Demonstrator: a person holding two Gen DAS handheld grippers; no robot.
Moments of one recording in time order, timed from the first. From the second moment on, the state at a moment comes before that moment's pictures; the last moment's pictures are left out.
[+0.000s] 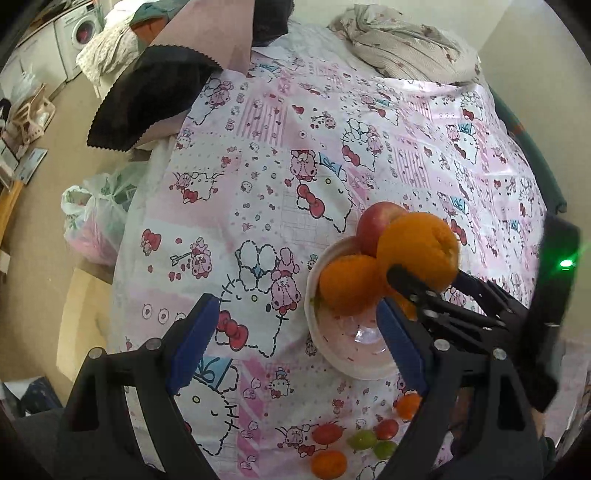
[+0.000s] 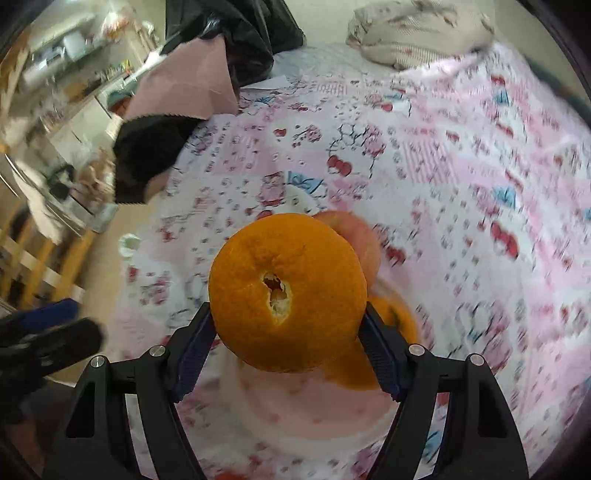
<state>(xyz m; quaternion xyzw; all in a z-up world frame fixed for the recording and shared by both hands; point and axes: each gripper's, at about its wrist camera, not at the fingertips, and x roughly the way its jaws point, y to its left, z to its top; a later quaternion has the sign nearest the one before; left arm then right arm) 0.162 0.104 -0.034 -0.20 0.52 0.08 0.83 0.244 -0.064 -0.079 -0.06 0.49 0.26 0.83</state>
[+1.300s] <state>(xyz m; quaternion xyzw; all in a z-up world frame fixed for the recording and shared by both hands) 0.165 0.106 -0.032 -0.20 0.51 0.08 0.83 0.219 -0.077 -0.069 -0.09 0.44 0.26 0.85</state>
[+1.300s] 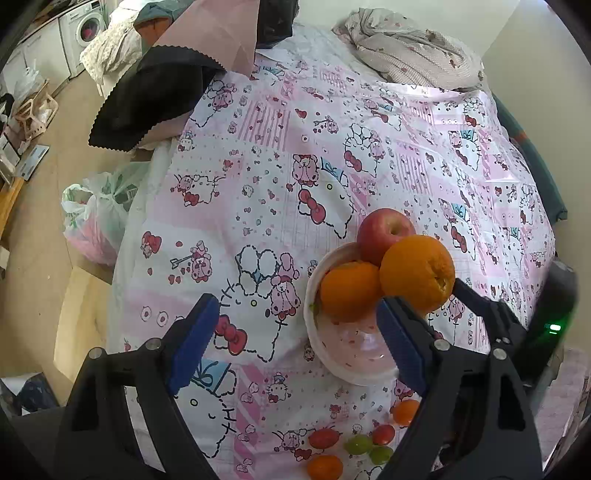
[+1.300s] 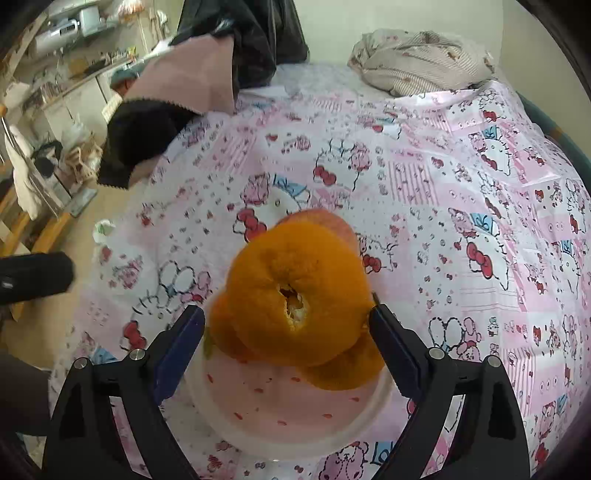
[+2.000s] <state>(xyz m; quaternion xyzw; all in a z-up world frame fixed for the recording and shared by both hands) 0.105 0.077 -0.024 -0.14 0.51 0.05 0.85 0.110 -0.184 -0.008 0.02 0.47 0.22 0.85</state>
